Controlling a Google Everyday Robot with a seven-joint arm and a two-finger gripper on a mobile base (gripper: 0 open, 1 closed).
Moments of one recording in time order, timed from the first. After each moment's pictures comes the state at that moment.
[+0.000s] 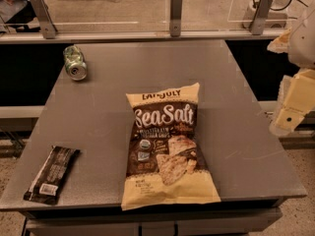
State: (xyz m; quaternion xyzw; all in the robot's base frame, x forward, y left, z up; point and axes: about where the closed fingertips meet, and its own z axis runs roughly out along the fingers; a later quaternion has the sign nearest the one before) arm 0.438 -0.217 0.976 -0.60 0.78 -0.03 0.16
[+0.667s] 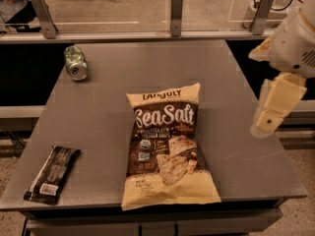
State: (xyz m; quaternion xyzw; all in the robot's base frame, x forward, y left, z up) arm 0.441 -0.187 0.962 -0.61 0.77 0.02 0.16
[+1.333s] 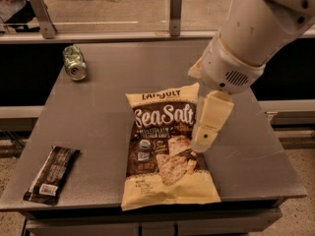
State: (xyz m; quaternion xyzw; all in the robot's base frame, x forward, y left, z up) arm 0.438 -0.082 0.927 -0.66 0.72 0.09 0.17
